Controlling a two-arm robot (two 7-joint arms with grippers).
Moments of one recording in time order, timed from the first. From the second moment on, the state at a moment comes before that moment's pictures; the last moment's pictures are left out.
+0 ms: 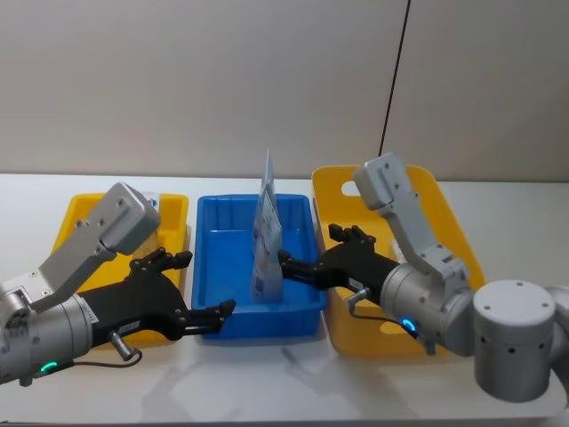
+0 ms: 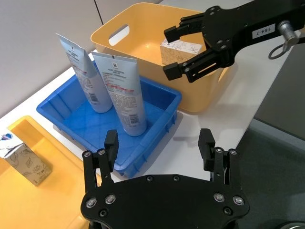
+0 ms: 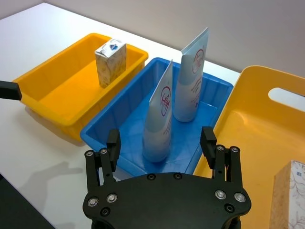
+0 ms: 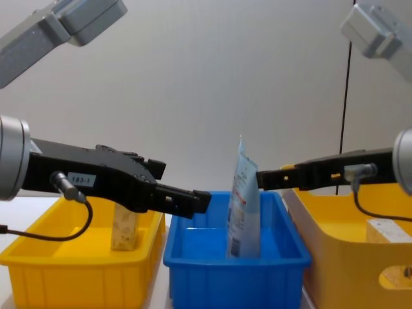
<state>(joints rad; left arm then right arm) -0.31 0.65 0.50 -1.84 -0.43 0.41 -0.45 0.26 0.31 -0.39 -1.72 0.28 0.58 0.22</state>
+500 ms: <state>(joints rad) -0.31 0.65 0.50 -1.84 -0.43 0.41 -0.45 0.31 0.26 -0.41 -1.64 0.25 0.60 0.21</state>
